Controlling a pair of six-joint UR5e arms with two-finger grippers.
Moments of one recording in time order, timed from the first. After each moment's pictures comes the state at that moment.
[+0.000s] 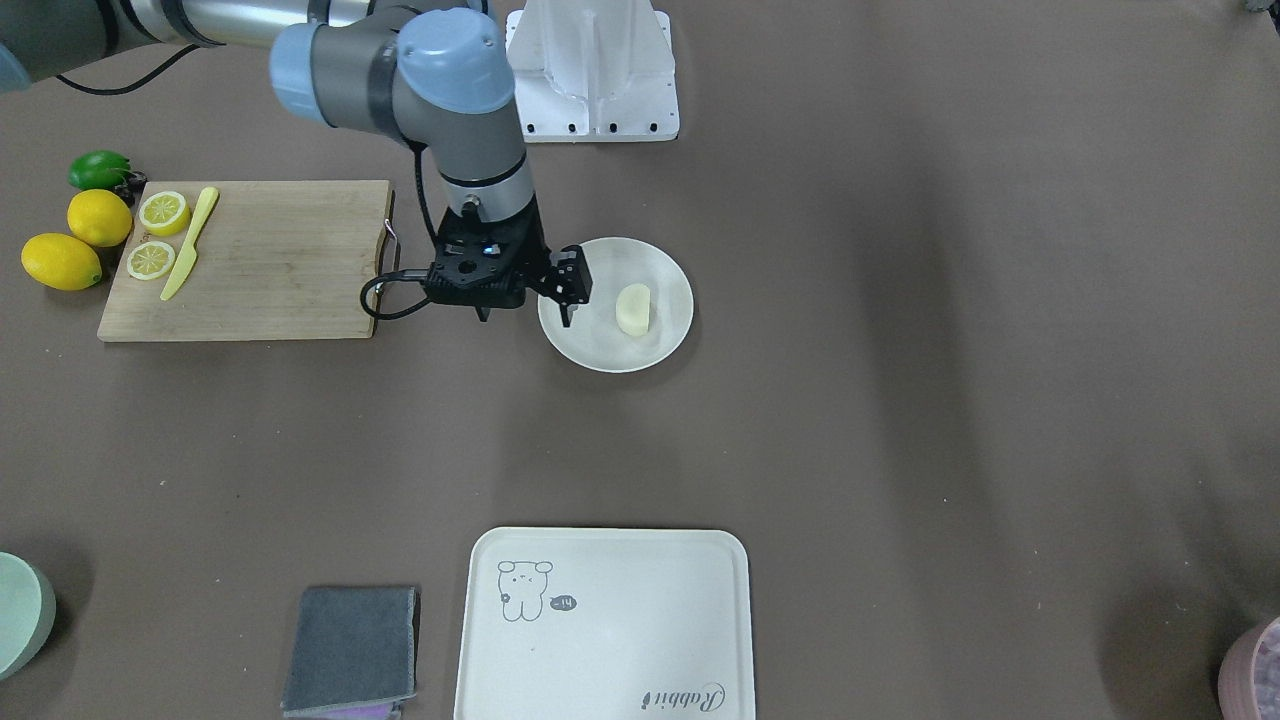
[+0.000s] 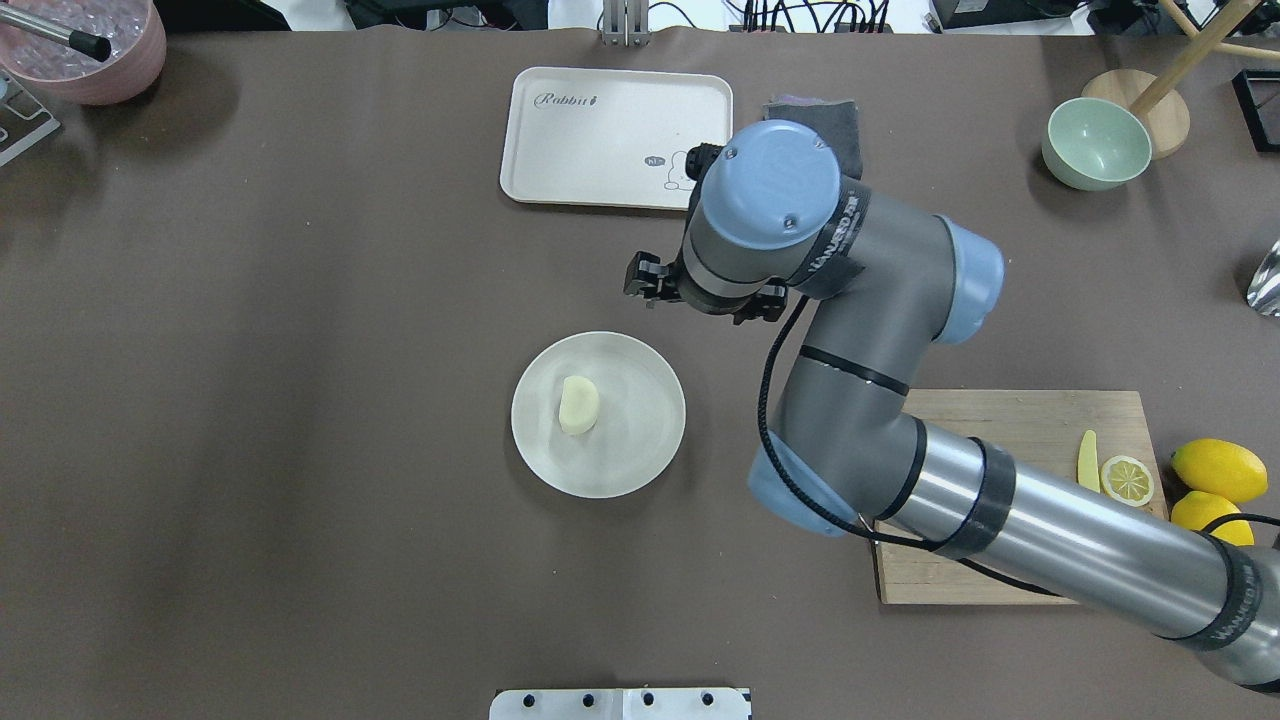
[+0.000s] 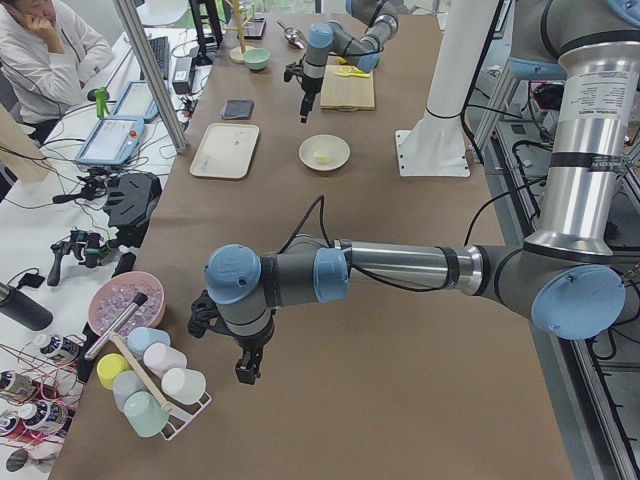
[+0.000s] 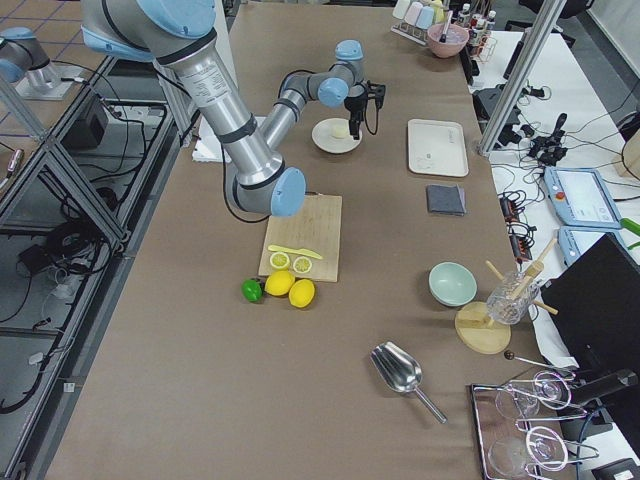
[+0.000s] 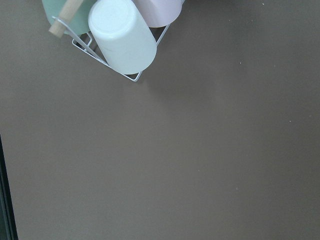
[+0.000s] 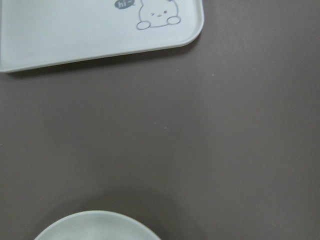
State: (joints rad) left arm -1.72 -1.66 -1.55 -1.38 -2.33 0.35; right arm 0.62 -0.88 1.71 -1.58 1.86 1.31
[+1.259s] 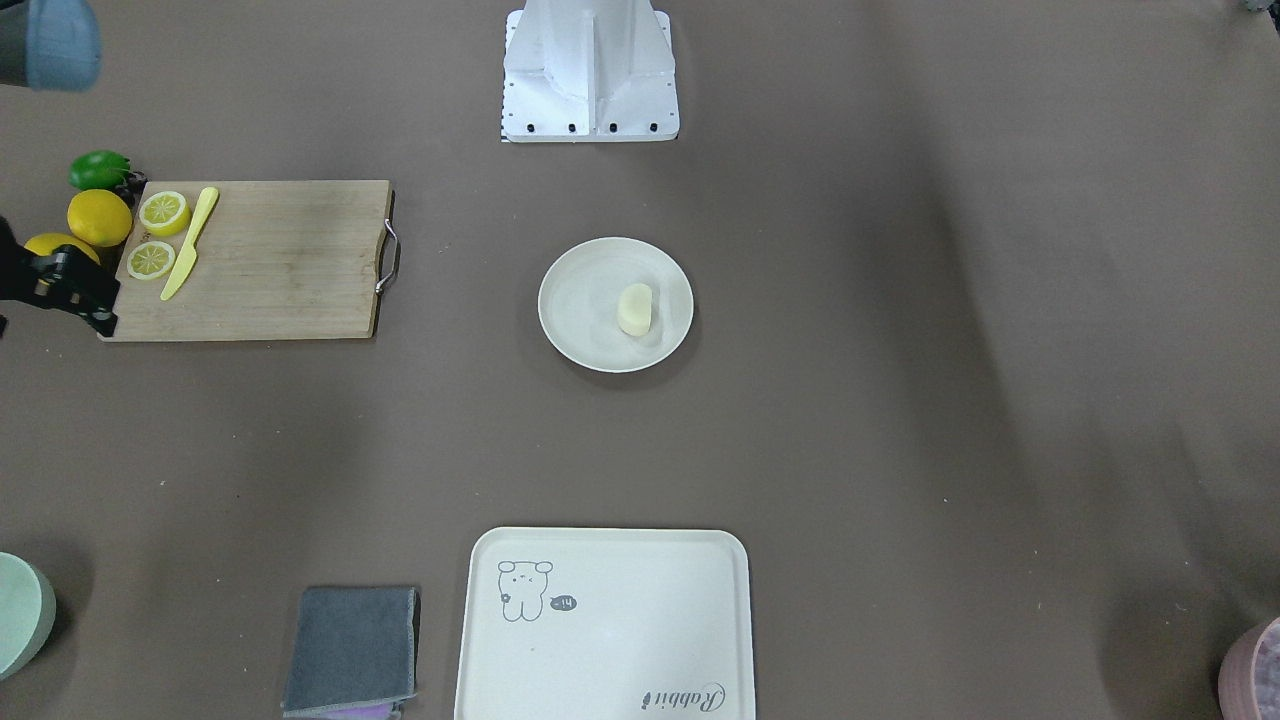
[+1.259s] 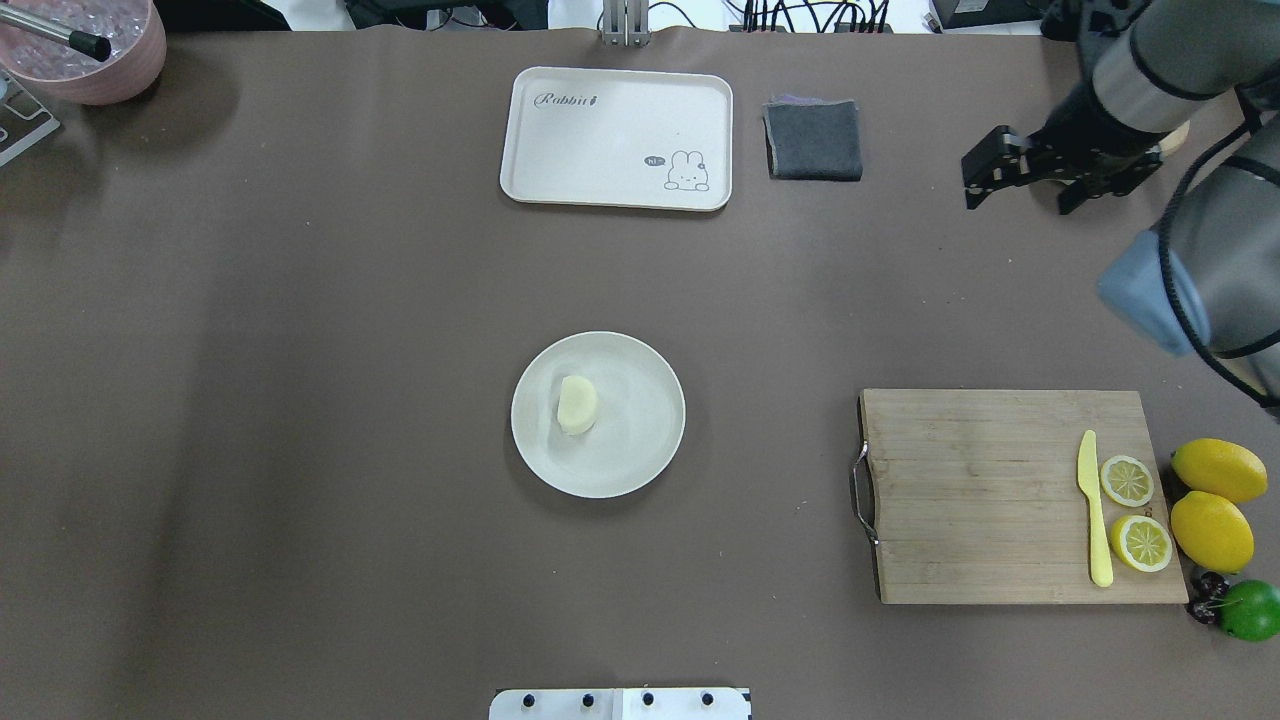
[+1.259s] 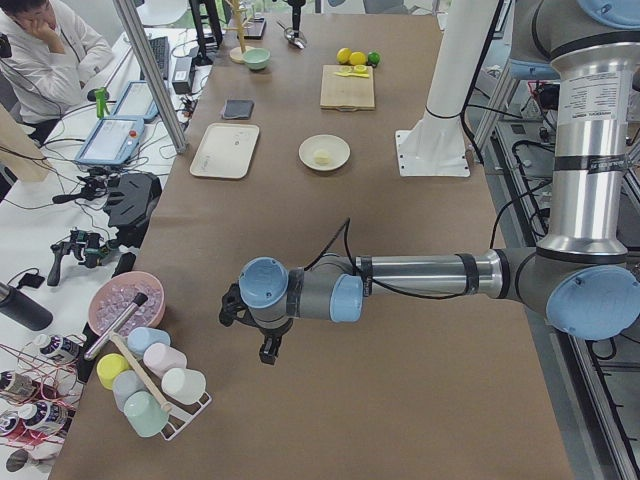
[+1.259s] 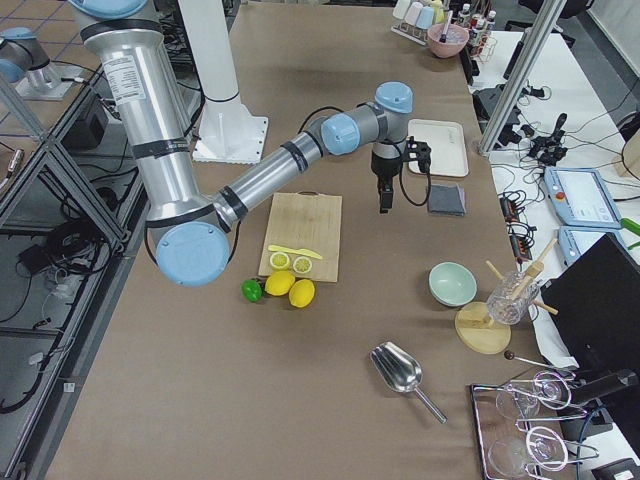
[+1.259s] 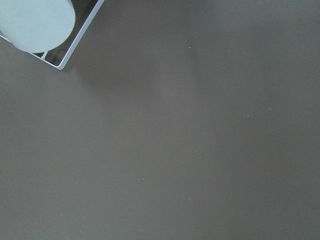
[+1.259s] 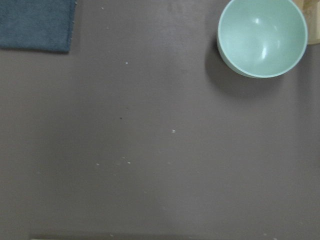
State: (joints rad) left arm -1.57 -1.54 -1.55 -1.69 -2.46 0.15; right arm 1.19 -1.34 1.94 -1.81 2.20 0.45
